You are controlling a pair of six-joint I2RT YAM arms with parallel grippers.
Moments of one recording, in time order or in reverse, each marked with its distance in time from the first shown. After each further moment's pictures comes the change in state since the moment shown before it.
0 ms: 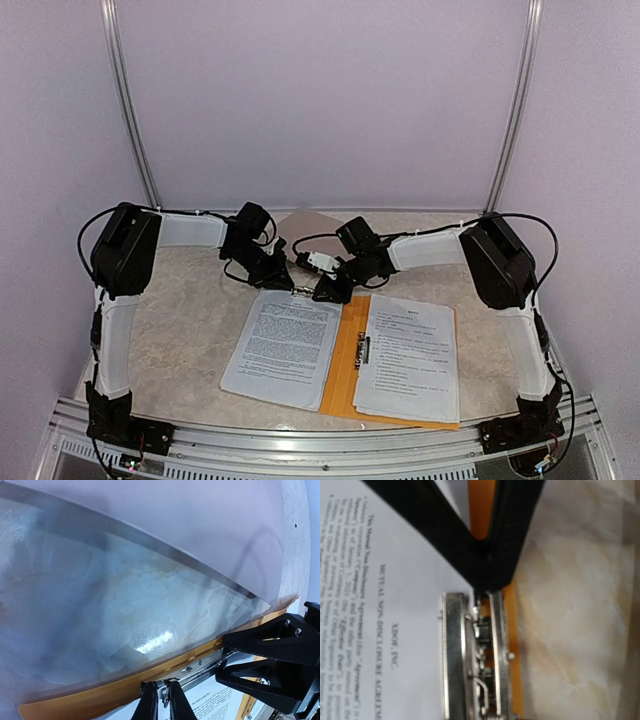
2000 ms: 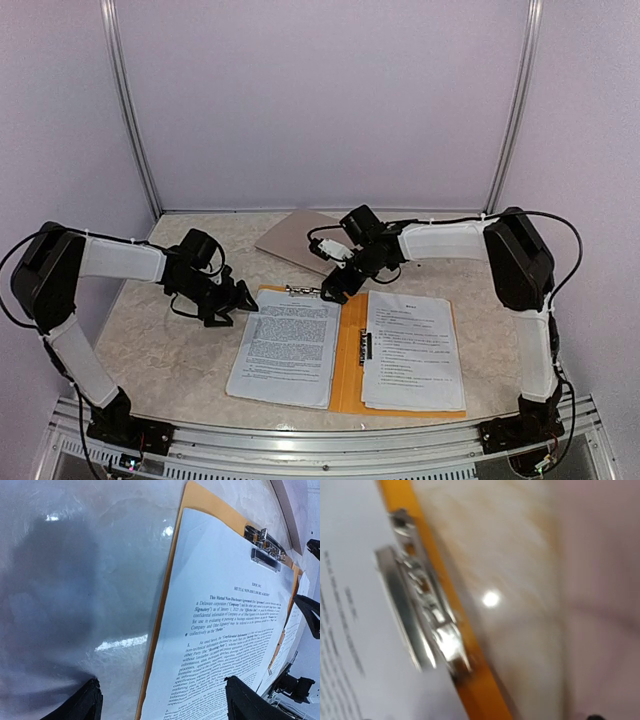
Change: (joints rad) left arm 0.073 -0.524 -0.686 0.157 -0.084 -0.181; right arm 0.009 -0.113 0.001 -0.159 0.194 0.254
